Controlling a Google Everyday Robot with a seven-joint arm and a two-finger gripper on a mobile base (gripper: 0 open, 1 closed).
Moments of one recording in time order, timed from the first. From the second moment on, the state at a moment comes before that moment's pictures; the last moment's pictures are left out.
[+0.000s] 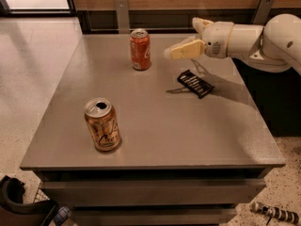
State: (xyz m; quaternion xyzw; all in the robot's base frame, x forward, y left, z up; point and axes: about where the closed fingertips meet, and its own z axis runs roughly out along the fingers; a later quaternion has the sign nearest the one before) arm 0.688 -0.093 0.943 -0.39 0.65 0.30 0.58
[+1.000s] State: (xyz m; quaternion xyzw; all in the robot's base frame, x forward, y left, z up) arm 0.750 -0.022 0.891 -0.41 0.63 0.35 0.56
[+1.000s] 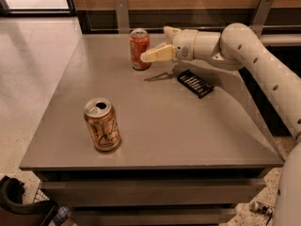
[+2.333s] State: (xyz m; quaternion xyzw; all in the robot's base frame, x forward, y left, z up) arm 0.749 0.019 0.866 -0.40 0.62 0.37 0.56
